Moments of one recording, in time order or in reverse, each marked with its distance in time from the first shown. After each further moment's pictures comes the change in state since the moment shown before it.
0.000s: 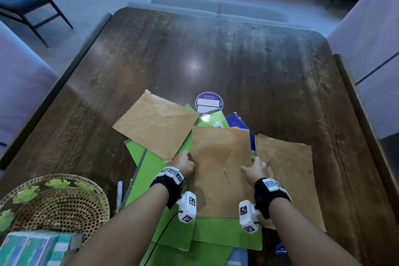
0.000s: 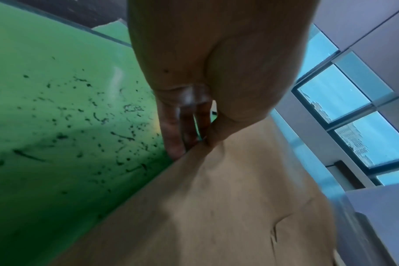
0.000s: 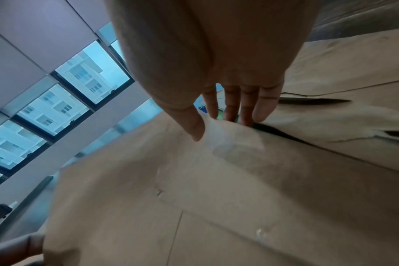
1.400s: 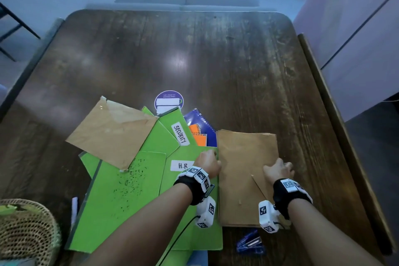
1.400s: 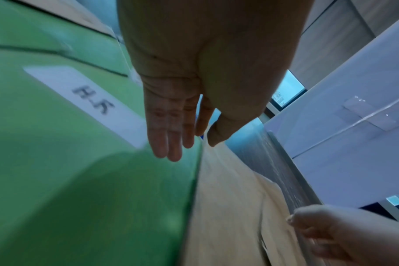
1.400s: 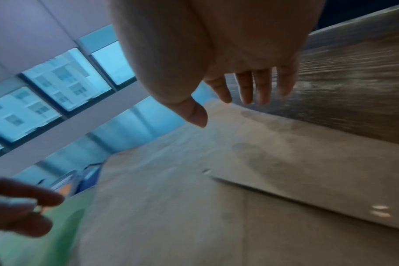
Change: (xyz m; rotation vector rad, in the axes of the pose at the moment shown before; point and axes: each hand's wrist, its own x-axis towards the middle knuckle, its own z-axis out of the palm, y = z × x) left_hand -0.013 0.159 0.147 0.246 -0.081 0.230; right_hand 0.064 0.143 -0.106 -0.011 0.162 0.261
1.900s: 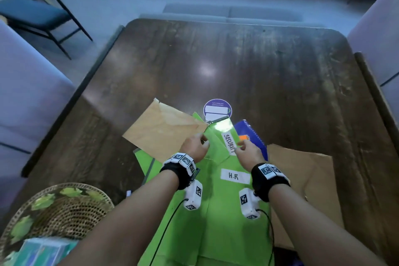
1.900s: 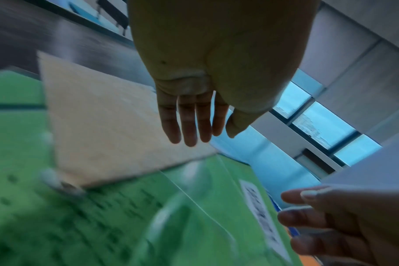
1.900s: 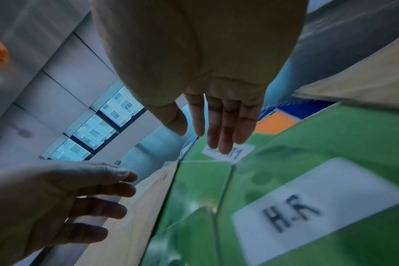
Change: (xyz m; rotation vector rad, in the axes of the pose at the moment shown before) left_hand -0.001 -0.148 -0.167 -0.128 0.266 -0.024; right_hand -0.121 -0.214 0.066 0.145 -0.222 -0.561
